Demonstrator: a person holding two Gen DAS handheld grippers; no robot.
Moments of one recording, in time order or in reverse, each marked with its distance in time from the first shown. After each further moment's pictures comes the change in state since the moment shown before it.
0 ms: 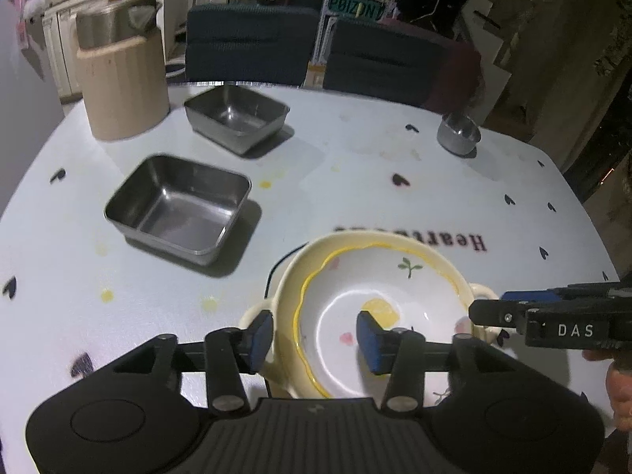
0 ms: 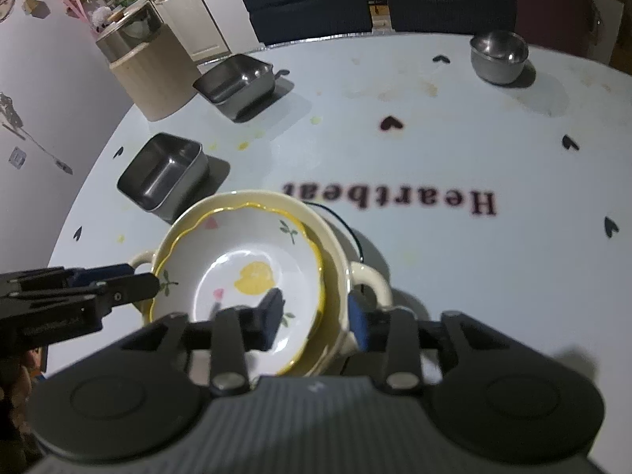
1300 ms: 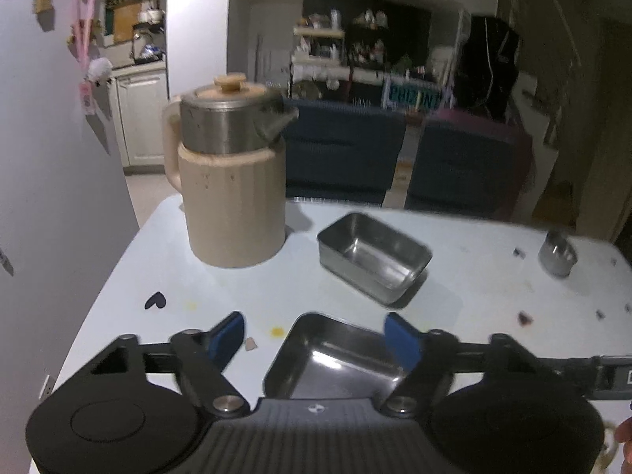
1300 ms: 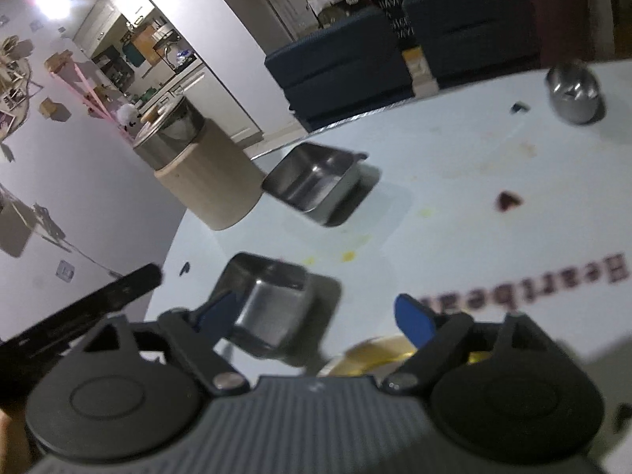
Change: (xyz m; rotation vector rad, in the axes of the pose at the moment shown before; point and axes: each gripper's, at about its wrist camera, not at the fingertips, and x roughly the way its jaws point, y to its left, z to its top) left arm 0.016 0.132 0.091 -0.013 -0.257 0.151; right arm 0.059 0.074 0.072 0.198 -0.186 0.227
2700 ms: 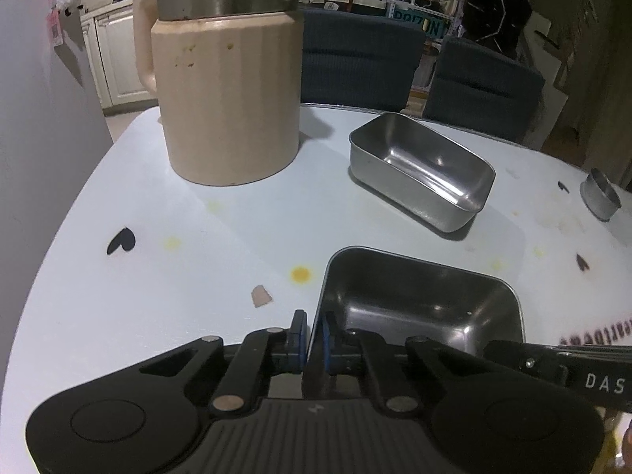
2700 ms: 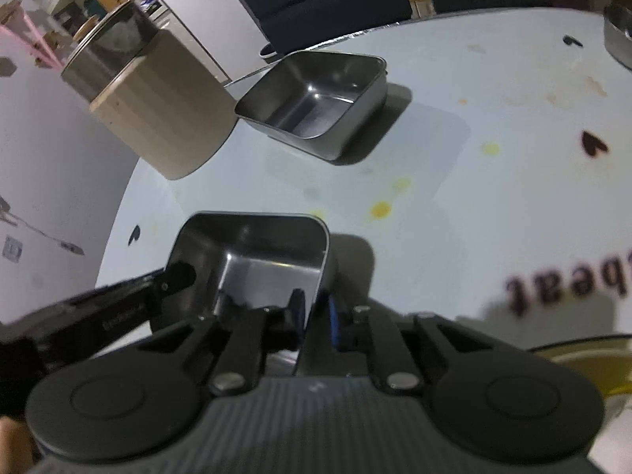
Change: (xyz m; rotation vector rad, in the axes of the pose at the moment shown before) left arm 0.096 0.036 -0.025 -0.012 0.212 -0.039; right arm 0.121 0.026 -0.007 -0.019 0.119 -0.142
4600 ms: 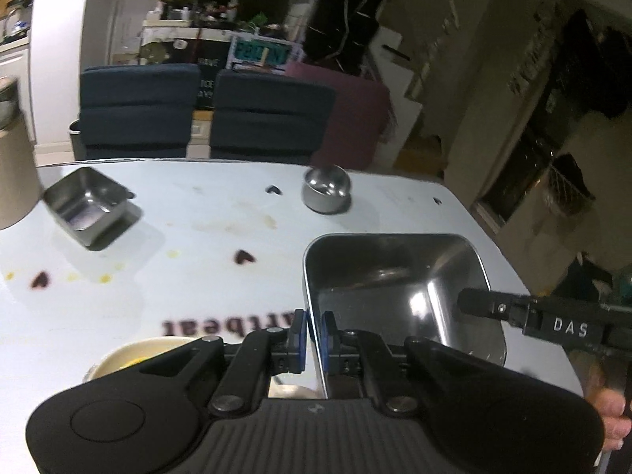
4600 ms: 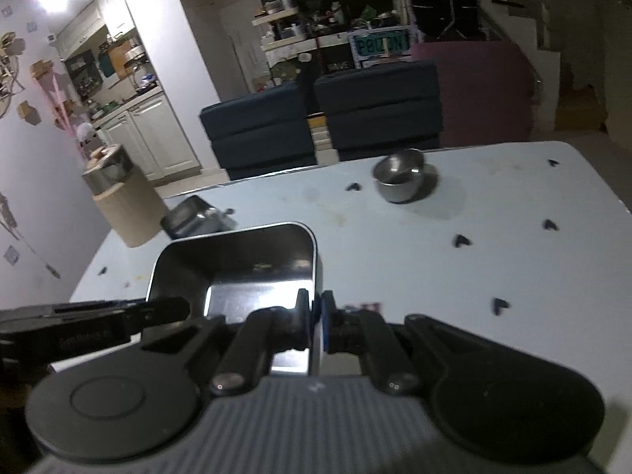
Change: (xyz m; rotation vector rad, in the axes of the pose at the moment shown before) left arm -0.127 -0.296 -0.049 0.126 -0.088 -0.352; right arm -0.272 -0.178 -0.044 -0.082 -0.295 -0.135
